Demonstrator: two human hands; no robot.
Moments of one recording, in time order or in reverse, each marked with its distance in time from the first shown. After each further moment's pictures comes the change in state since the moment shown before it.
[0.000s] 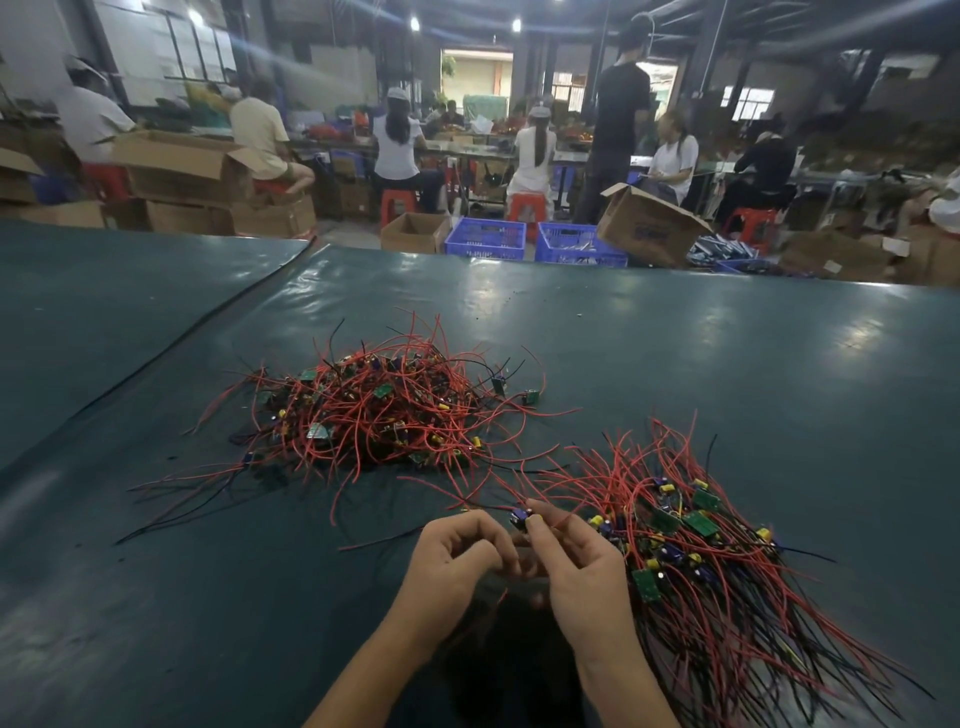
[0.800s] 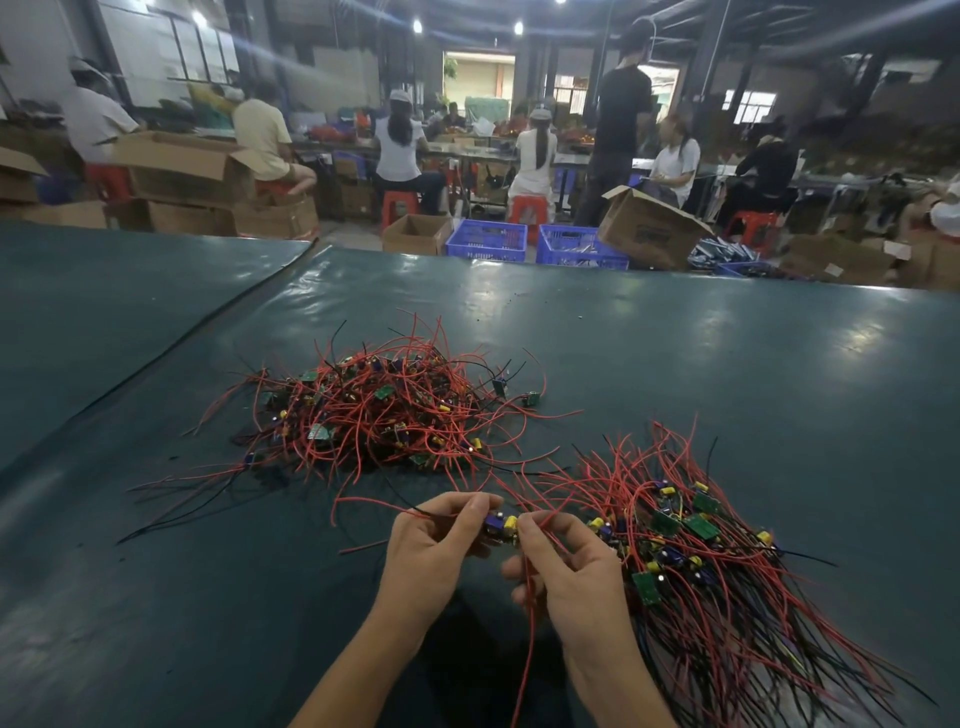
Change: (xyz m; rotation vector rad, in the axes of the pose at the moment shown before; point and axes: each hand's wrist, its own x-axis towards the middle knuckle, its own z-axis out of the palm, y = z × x) left_hand 0.006 0.001 -0.005 -0.011 0.252 -0.002; right_hand -0.004 -0.003 0.002 0.114 -0.069 0.034
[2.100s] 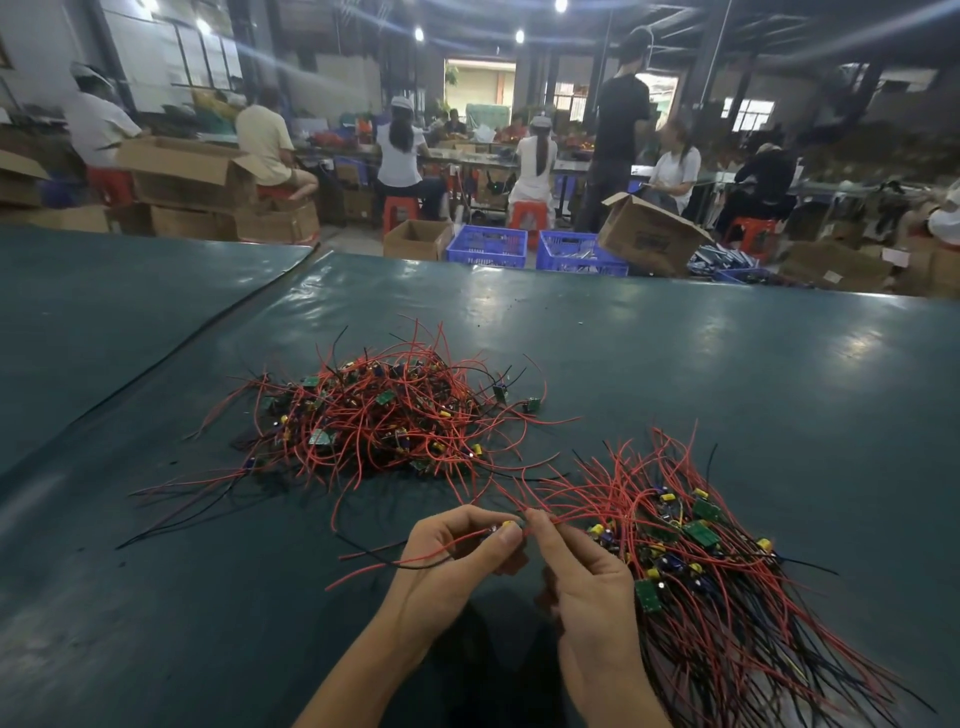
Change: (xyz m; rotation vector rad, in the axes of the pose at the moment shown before) left_hand -0.003 0.004 0.001 -0.071 -0.224 -0.043; right_hand 0.000 -0.003 0.006 0.199 0.107 0.009
